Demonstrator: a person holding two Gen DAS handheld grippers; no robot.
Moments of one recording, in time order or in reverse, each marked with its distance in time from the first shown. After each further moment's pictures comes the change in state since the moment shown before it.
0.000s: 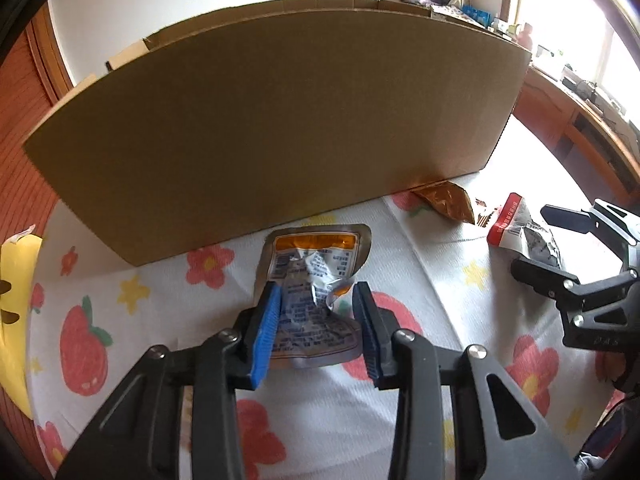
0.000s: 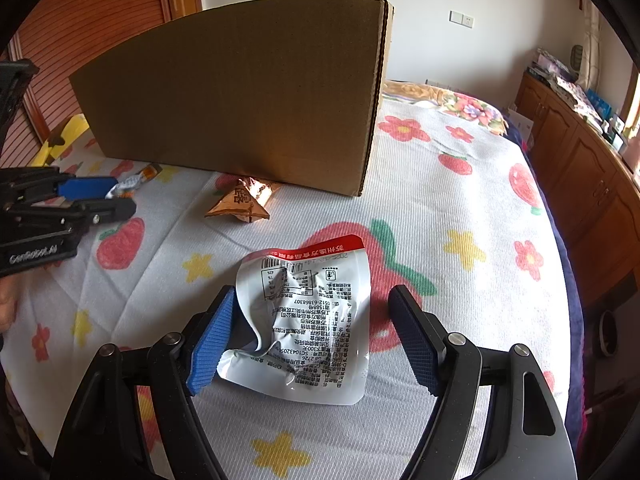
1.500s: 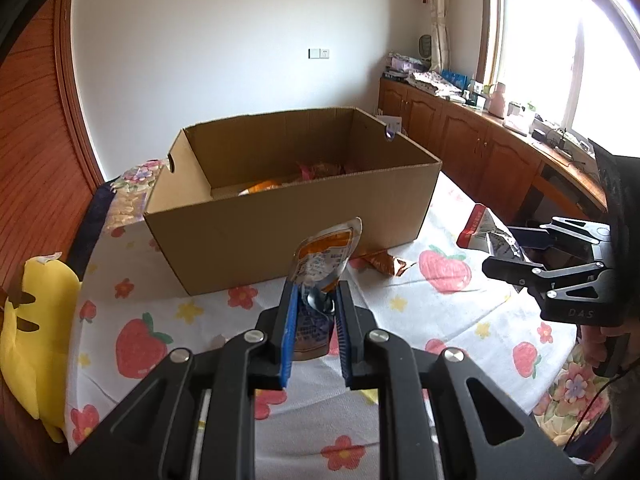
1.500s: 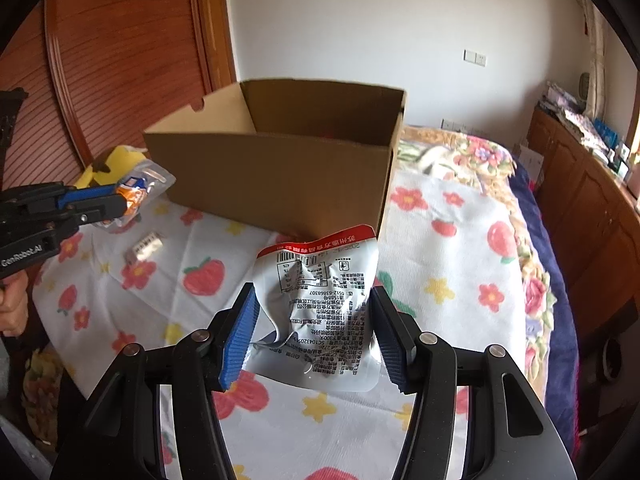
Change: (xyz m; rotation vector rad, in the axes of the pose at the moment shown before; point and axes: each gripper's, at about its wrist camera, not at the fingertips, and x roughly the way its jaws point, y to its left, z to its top) left arm -0.136 -0.006 -0.007 -0.013 -0.245 -0.051; right arm -0.095 0.006 0.019 -0.043 -0.138 0.076
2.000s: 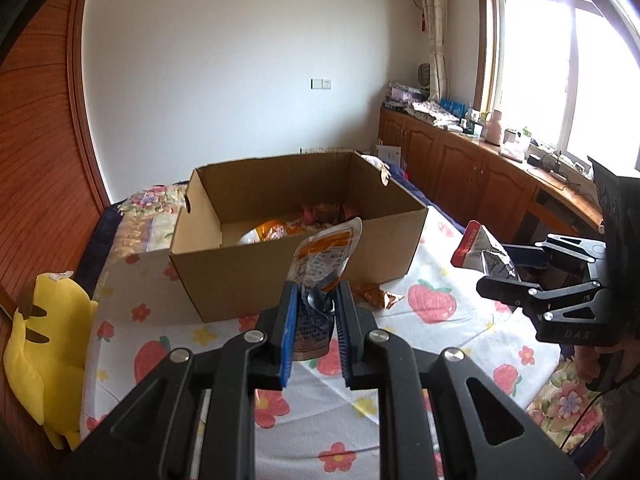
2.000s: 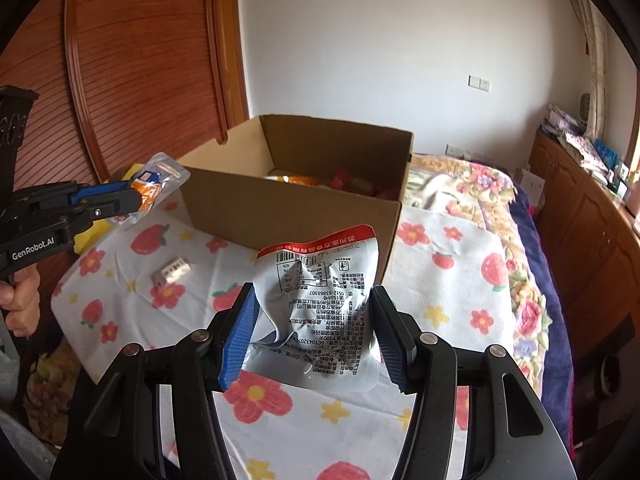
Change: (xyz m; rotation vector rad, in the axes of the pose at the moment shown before) left arm -0.039 0.004 0.017 -0.012 -0.111 0.002; right arm -0.037 0.017 0.015 -0.031 -0.083 0.016
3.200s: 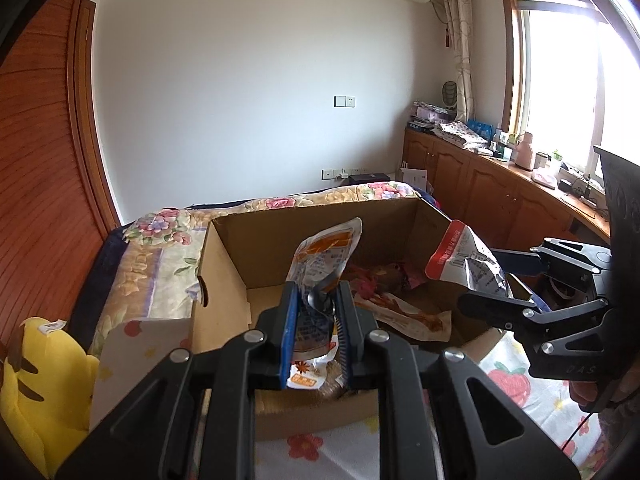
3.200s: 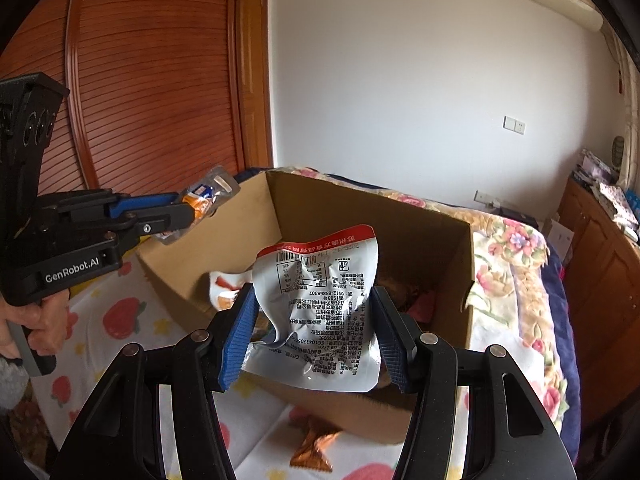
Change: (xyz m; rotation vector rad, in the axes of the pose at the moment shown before) left arm 0.116 0.069 0.070 -0.023 -0.062 0.051; right arm 0.110 -0.006 0.104 -0.089 -0.106 0.074
